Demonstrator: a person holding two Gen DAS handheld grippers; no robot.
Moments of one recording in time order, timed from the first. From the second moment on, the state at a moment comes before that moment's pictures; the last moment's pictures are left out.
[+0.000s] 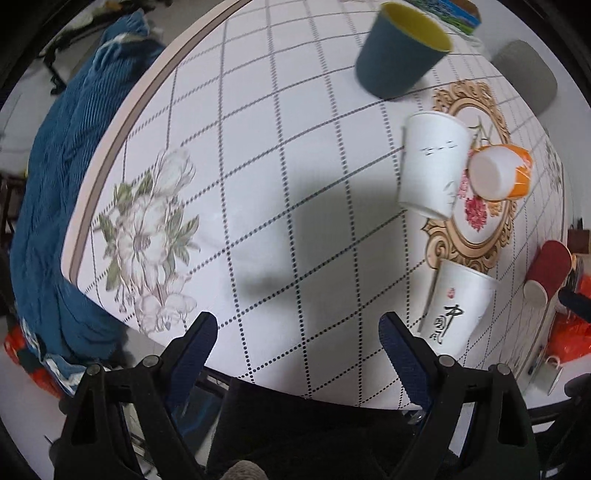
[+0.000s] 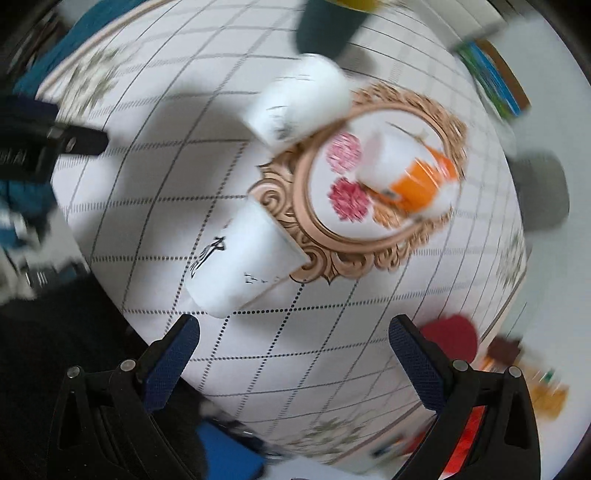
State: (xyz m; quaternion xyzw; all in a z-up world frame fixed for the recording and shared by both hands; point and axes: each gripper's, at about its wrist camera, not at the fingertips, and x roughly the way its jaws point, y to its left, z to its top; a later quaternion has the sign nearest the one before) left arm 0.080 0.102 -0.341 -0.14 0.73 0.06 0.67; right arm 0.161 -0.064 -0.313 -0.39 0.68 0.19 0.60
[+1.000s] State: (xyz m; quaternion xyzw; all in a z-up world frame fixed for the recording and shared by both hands) left arm 0.064 0.108 -0.408 -0.17 0.75 0.09 0.63; right arm 0.035 -0.094 -0.404 -0.89 0.02 0.44 0.09
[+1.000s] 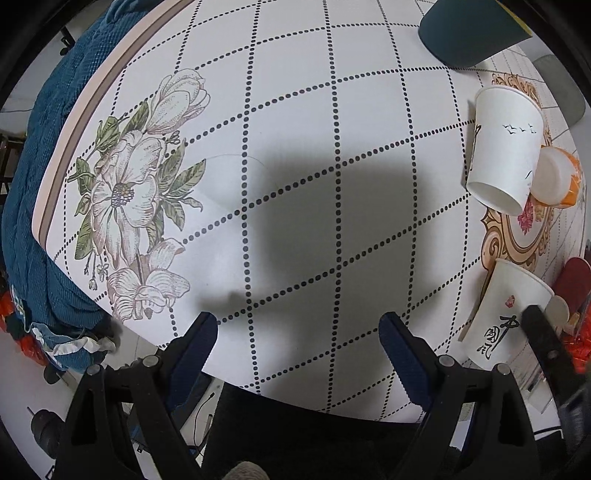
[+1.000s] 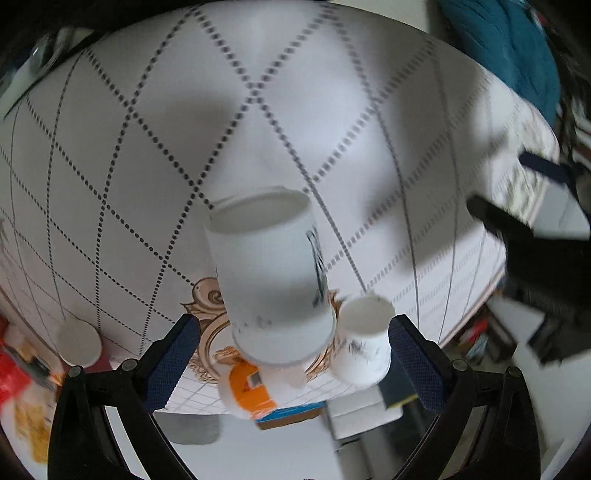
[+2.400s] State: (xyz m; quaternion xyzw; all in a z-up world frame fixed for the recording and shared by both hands) left arm 0.140 0.061 -0.398 -0.07 0.75 0.03 0.66; right arm 0.236 -0.073 -0.401 -0.41 0.76 0.22 0.45
